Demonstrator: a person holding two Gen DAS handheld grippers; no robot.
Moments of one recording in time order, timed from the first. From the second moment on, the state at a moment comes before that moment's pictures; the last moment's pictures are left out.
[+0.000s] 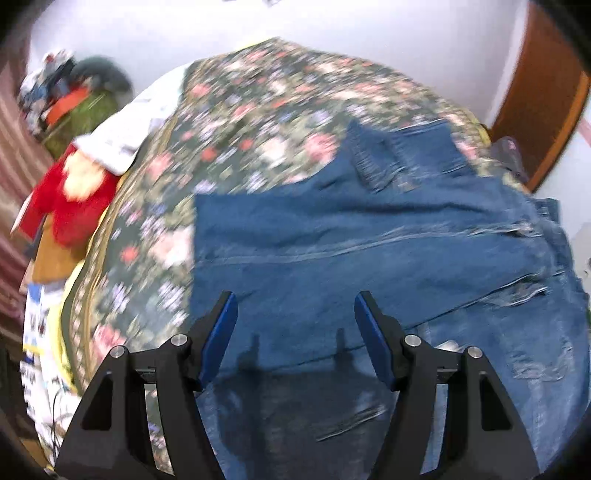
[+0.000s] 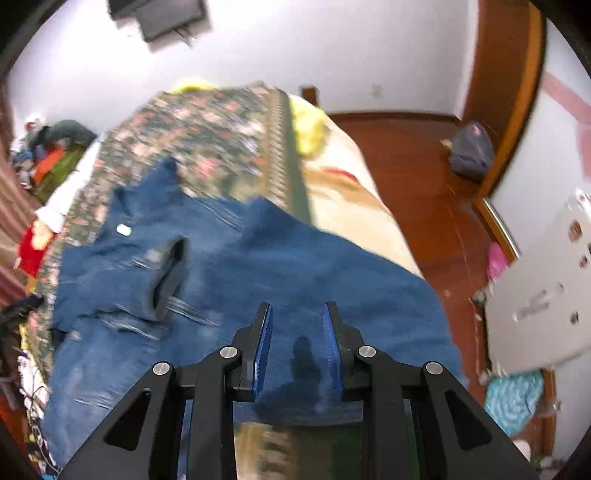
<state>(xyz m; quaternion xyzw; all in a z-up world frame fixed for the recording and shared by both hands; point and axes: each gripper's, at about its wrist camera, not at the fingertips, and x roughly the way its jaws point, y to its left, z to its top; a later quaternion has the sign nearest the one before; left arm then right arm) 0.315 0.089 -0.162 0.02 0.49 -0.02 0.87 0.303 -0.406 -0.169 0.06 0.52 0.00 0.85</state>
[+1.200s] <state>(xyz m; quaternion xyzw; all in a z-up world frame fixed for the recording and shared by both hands) 0.386 -0.119 -0.214 0.09 0.53 -0.16 0.83 0.230 -0.569 -0.263 0.42 0.53 -0.05 0.73</state>
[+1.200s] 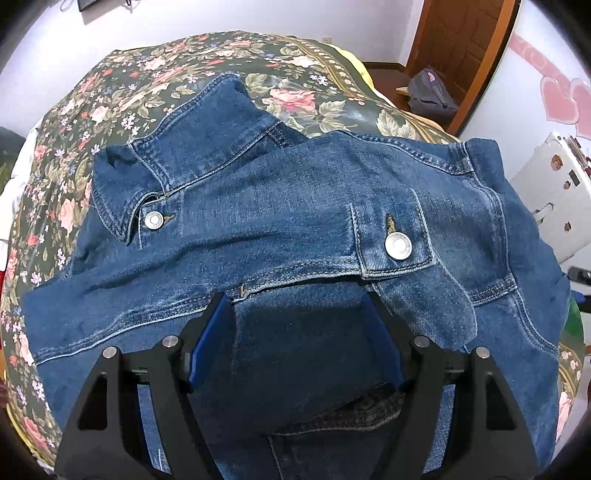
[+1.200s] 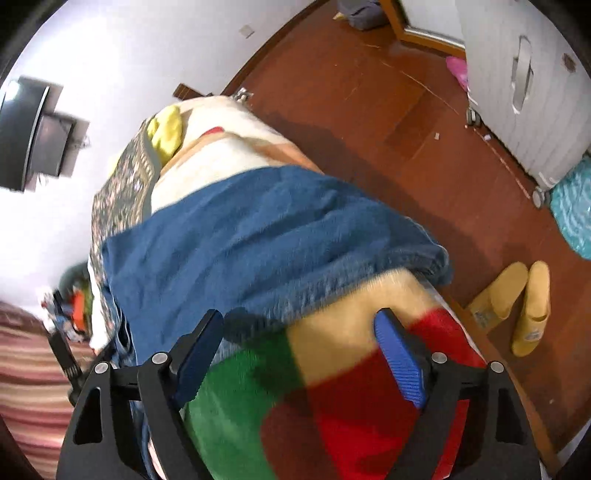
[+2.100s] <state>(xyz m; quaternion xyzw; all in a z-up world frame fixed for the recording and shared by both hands) 0.351 -0.052 -0.127 0.04 0.44 -0.15 0.89 0.337 -0.471 -0.074 0.26 0.35 0.02 0.90</state>
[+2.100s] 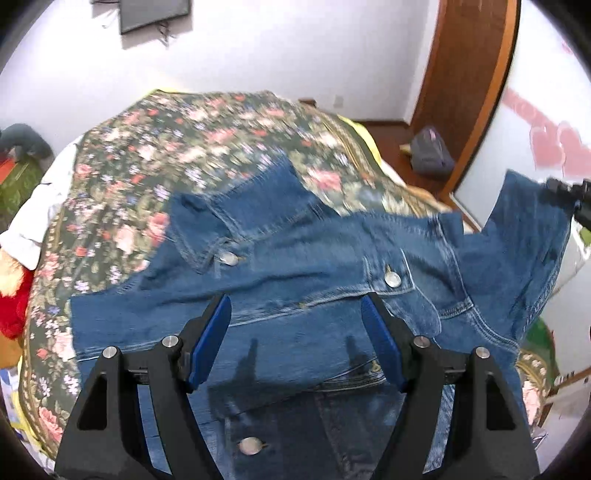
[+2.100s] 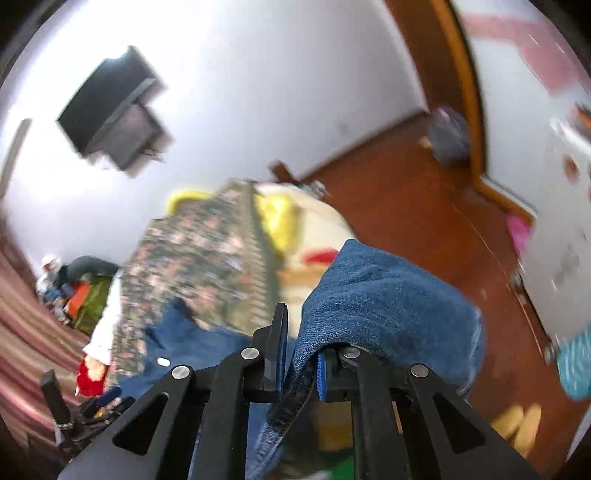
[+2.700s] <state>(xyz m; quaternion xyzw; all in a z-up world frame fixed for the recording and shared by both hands) 0.300 0.087 -0.103 -0.02 0.40 -0.07 0.92 0.411 -0.155 -0.050 0.10 0.39 0.24 0.88</state>
